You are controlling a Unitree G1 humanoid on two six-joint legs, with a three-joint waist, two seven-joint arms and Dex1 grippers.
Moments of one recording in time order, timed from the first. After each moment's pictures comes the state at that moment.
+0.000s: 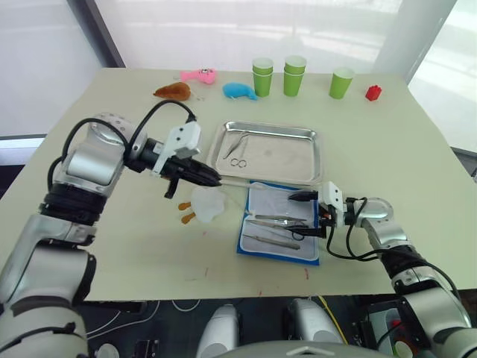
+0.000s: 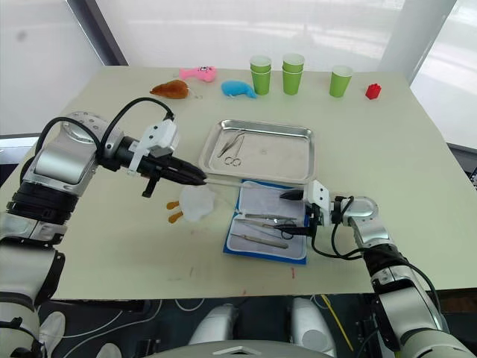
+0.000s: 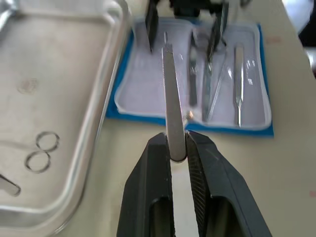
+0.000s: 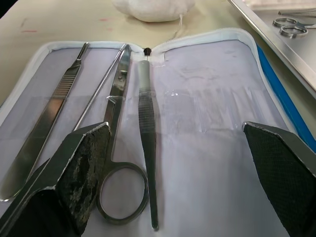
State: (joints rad) left arm -0.86 0.86 -0.27 0.26 -0.32 0.41 -1.49; right arm -0.50 -0.36 0.19 0.65 0.17 -0.24 1.29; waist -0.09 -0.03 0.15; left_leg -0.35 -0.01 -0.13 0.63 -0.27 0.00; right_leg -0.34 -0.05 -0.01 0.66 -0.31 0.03
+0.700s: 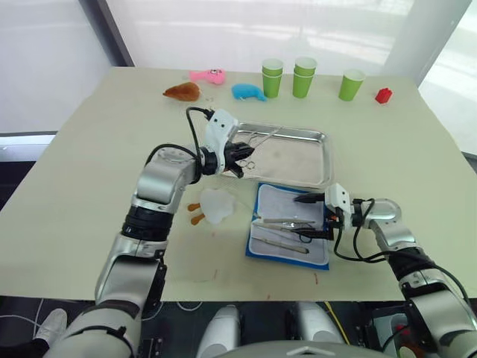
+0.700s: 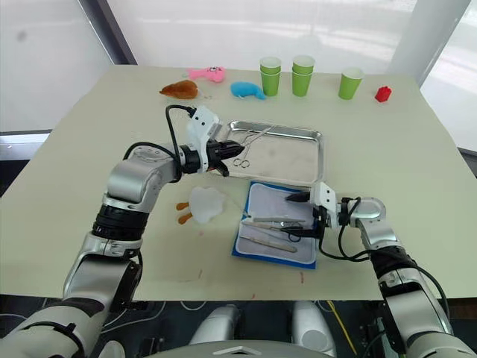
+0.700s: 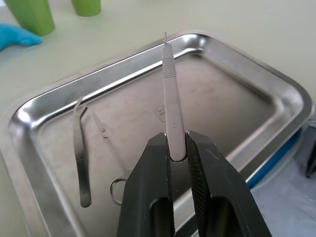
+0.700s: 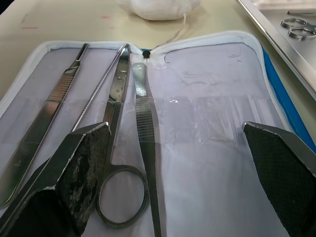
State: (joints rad) left arm -0.75 0.43 -0.11 0.11 -0.24 0.78 -0.62; right arm -0.47 -0.41 0.18 0.62 0.19 -0.24 1.32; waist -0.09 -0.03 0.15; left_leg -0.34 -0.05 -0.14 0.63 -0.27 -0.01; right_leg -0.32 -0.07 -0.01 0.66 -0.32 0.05
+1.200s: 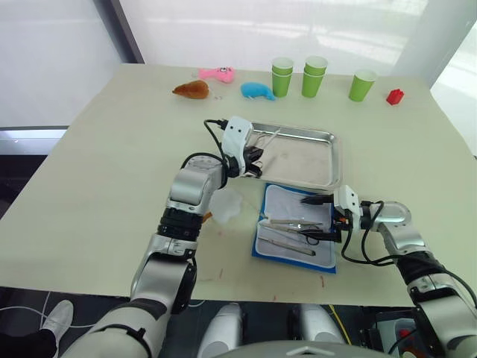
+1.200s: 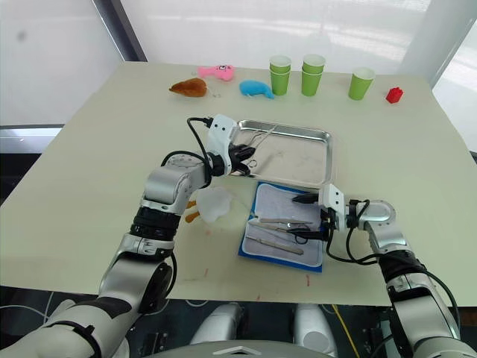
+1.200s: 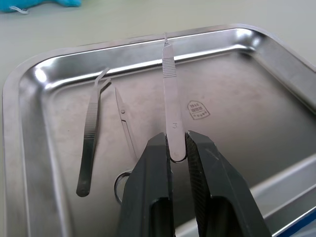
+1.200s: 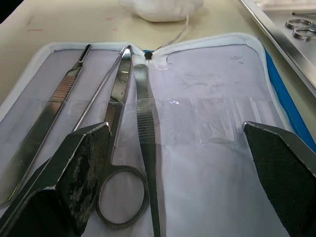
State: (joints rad) left arm -0.76 0.22 -0.08 0.23 -0.19 0.76 -0.42; right arm -0.44 -0.45 0.17 0.59 0.23 -0.24 1.34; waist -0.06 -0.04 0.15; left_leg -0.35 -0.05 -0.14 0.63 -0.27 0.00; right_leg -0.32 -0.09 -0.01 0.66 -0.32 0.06
